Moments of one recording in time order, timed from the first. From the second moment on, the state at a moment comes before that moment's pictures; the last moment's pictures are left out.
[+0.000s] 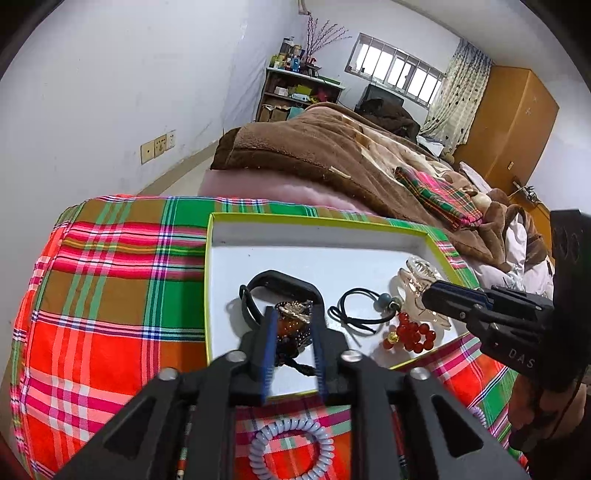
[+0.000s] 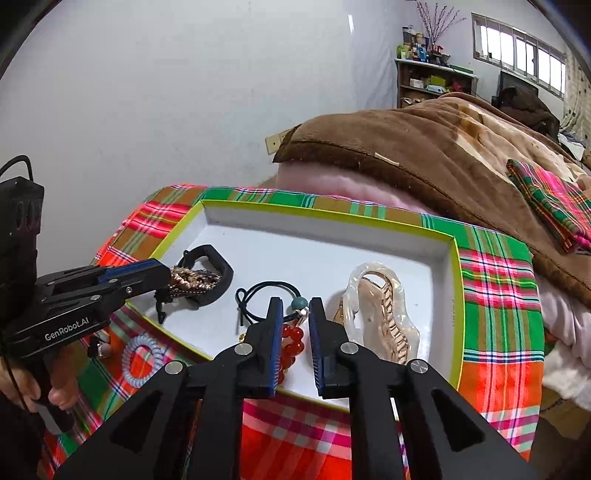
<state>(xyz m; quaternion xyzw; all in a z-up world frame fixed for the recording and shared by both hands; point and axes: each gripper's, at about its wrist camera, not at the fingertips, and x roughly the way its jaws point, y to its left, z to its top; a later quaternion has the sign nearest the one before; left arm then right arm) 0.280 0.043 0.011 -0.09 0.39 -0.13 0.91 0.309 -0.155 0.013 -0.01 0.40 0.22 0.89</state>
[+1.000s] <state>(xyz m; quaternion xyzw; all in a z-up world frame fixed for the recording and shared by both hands) 0.170 0.088 0.023 -0.09 0.37 -0.06 0.92 0.180 -0.189 0.035 0.01 0.38 0.27 0.88</state>
